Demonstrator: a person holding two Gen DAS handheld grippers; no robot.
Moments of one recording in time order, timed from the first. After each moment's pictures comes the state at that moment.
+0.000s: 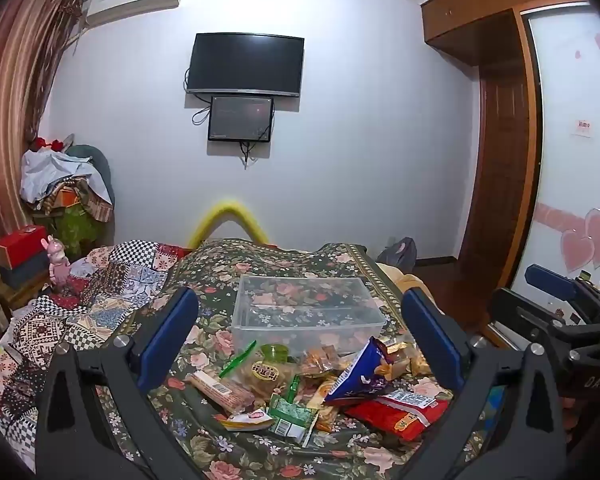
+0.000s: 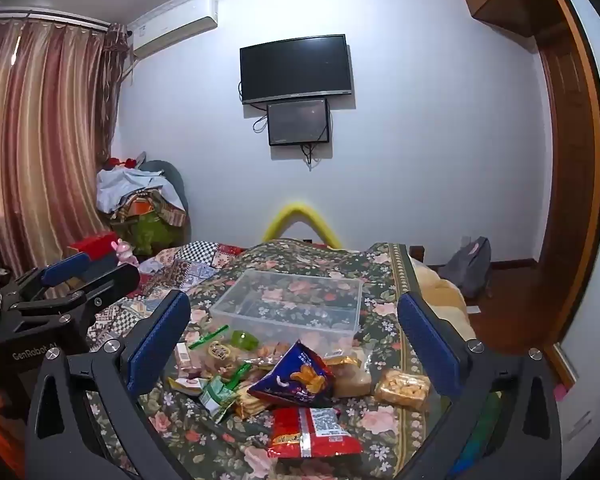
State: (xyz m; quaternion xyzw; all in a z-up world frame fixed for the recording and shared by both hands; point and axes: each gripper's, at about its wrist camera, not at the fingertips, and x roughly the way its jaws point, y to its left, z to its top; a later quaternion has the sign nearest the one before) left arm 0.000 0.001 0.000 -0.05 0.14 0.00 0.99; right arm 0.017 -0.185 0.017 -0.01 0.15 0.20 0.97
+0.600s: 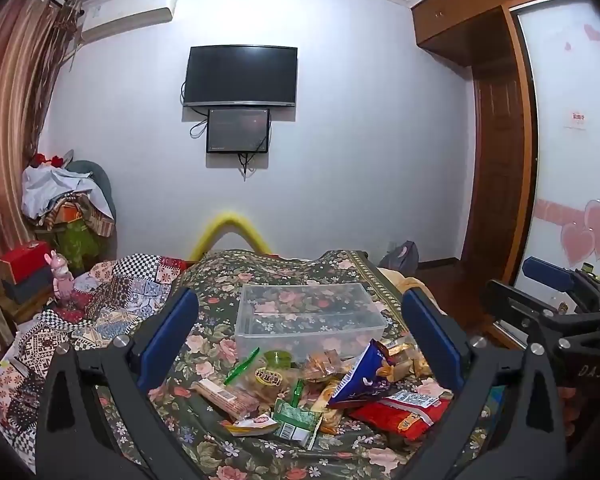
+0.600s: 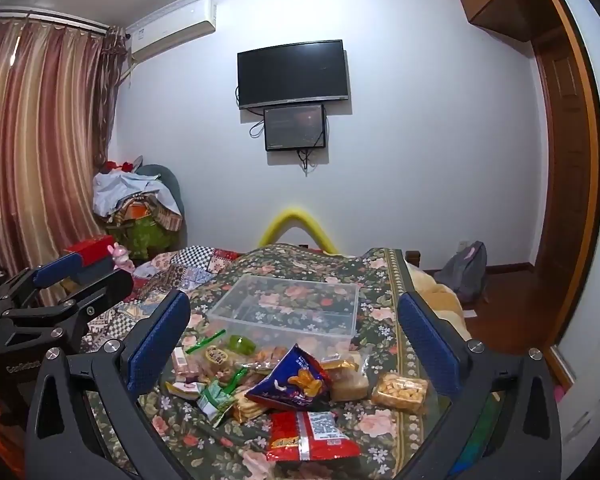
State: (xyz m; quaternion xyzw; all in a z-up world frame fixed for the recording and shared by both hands) left arm -0.007 -0.009 0.002 -0.02 0.12 0.01 0.99; right arm 0.014 -0.186 0.021 -0.01 0.14 0.19 0.97
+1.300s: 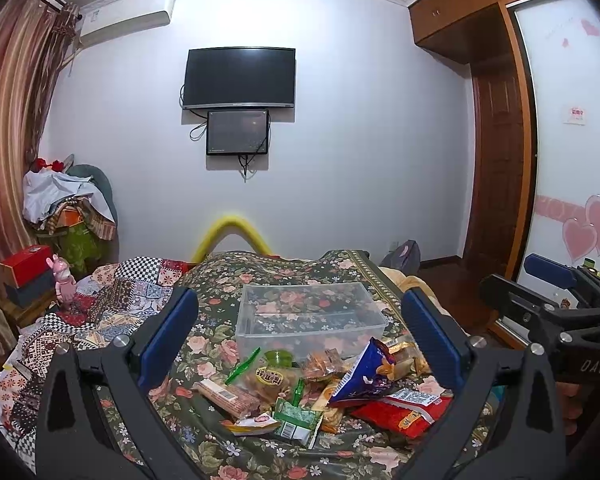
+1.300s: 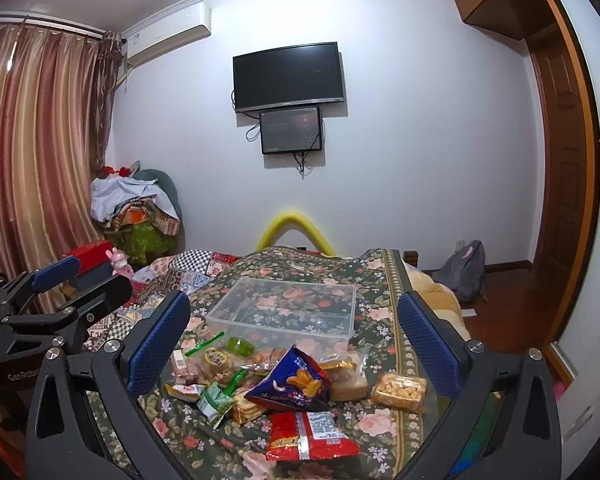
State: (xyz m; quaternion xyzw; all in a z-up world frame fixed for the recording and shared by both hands) left arm -0.011 -0.013 0.003 -0.01 0.12 0.01 0.99; right arm 0.014 -0.190 0.020 0.00 0.14 0.19 0.97
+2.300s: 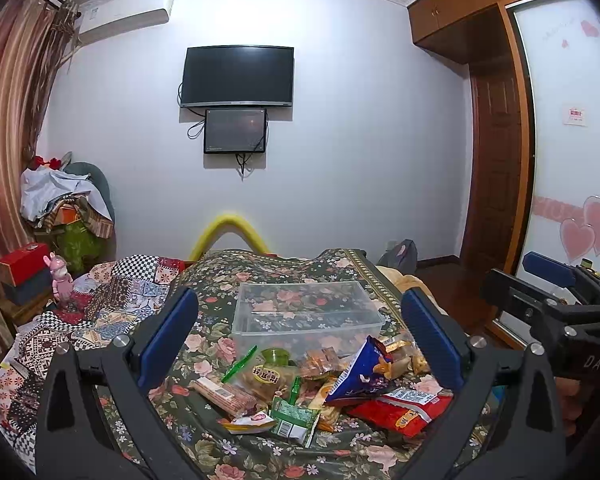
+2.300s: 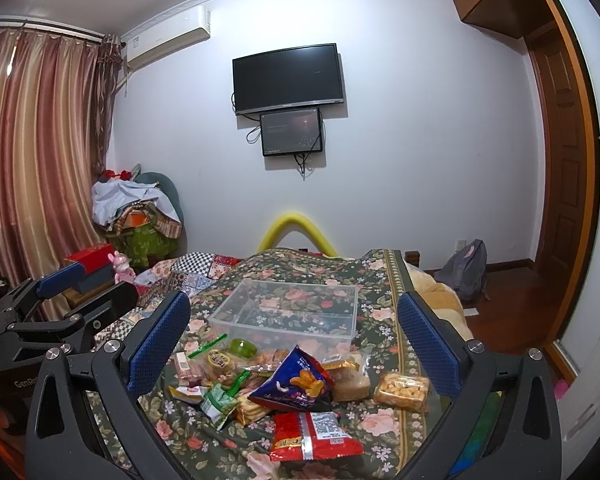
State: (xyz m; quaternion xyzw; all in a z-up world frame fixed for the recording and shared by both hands) left arm -0.010 -0.016 0.000 -0.02 0.12 0.01 0.99; right arm 0.011 -0.189 0.020 0.00 0.14 0.19 0.97
